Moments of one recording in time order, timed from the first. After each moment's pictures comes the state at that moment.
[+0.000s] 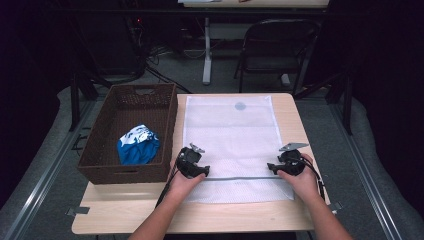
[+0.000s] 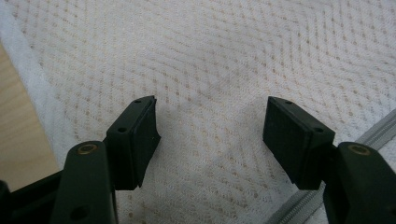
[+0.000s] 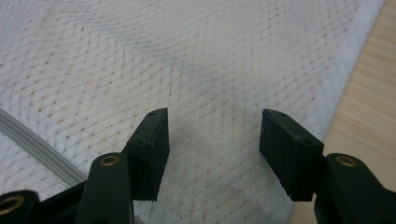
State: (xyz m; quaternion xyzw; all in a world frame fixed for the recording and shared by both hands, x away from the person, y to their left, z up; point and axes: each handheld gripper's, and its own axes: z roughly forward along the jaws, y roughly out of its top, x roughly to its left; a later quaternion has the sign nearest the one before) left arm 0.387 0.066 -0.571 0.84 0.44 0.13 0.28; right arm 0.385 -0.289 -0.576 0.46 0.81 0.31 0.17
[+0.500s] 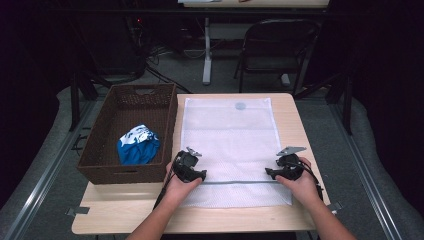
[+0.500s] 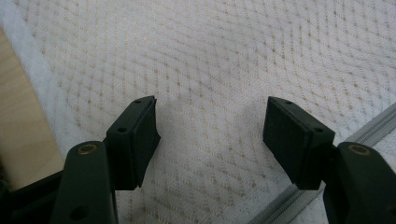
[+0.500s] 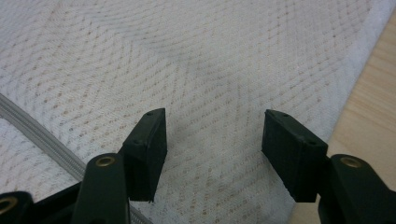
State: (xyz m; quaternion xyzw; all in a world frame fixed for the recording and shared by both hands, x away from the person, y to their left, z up) left arm 0.373 0.075 -0.569 0.85 0.45 0.13 0.26; right arm 0.370 -0.281 -0.575 0.44 0.82 0.31 0.17
